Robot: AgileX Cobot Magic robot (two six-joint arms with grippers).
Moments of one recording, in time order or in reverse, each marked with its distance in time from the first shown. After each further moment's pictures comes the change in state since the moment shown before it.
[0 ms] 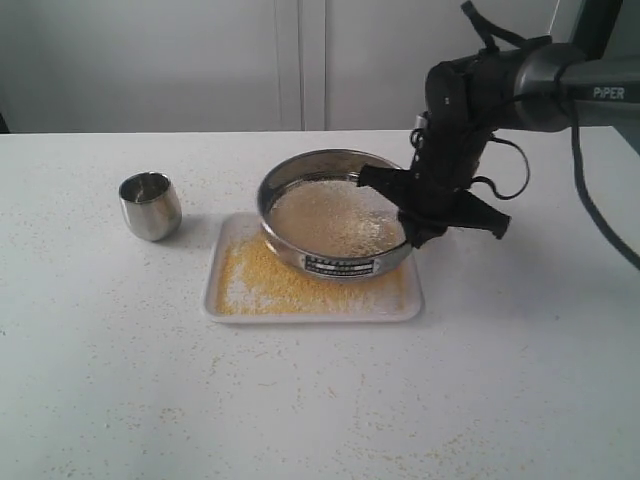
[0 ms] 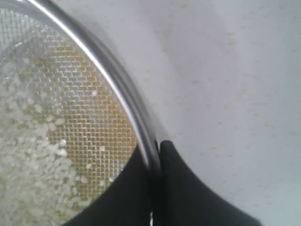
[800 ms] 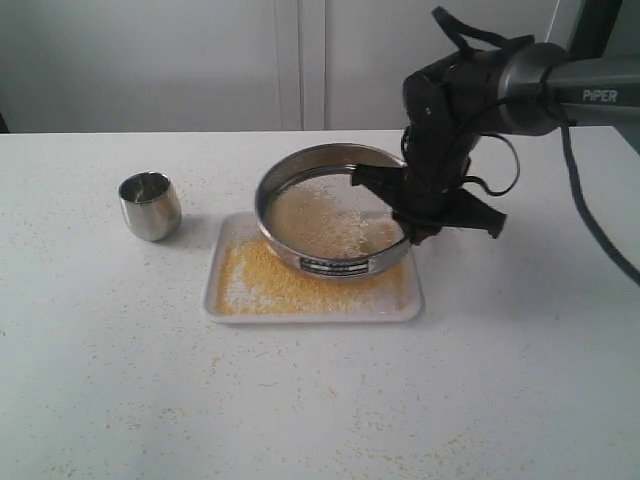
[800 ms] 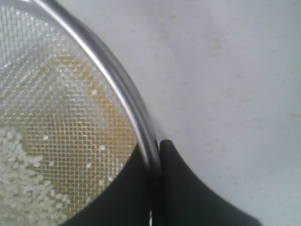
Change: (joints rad) left arm 0.000 0.000 0.000 0.000 0.000 0.000; right arm 0.059 -0.028 0.021 -0.151 -0.002 0.189
